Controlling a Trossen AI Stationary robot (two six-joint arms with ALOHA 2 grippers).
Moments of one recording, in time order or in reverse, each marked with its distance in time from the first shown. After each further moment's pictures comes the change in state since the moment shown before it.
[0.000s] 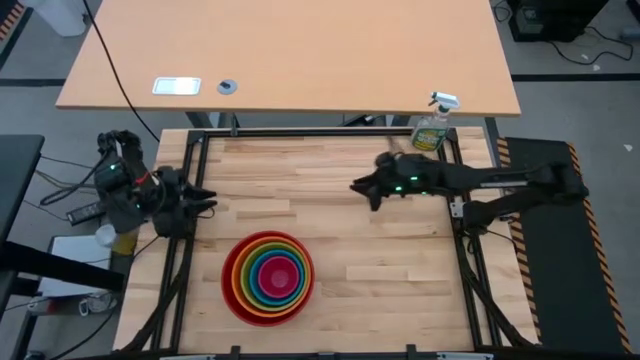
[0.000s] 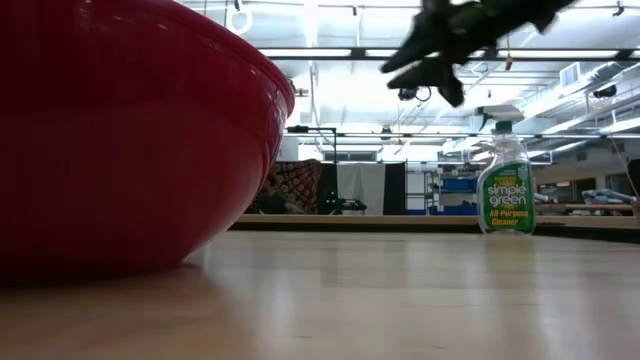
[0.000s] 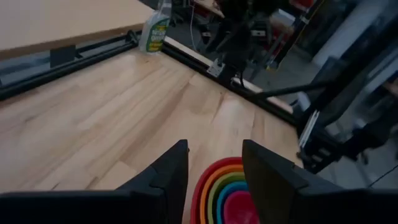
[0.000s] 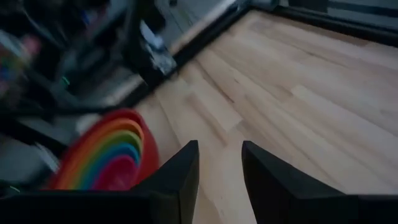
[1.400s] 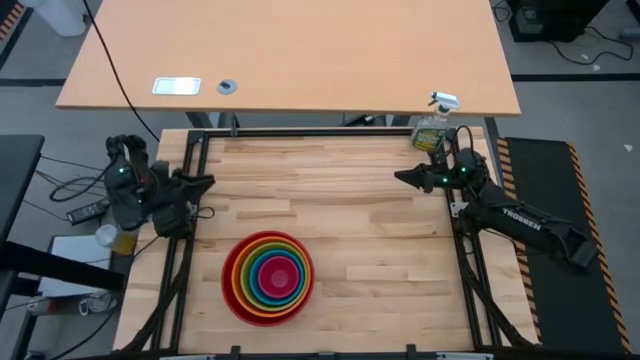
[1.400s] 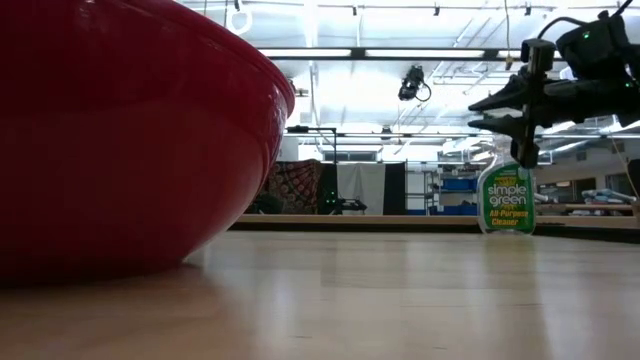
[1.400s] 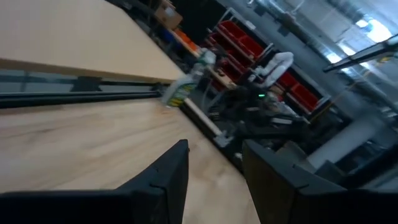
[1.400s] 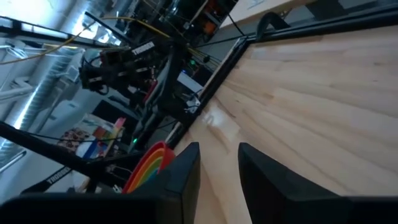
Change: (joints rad) left arm -0.013 -0.177 -0.172 0.173 -0.324 -0.124; right arm -0.702 -0.619 -0.658 0.346 -0.732 0.201
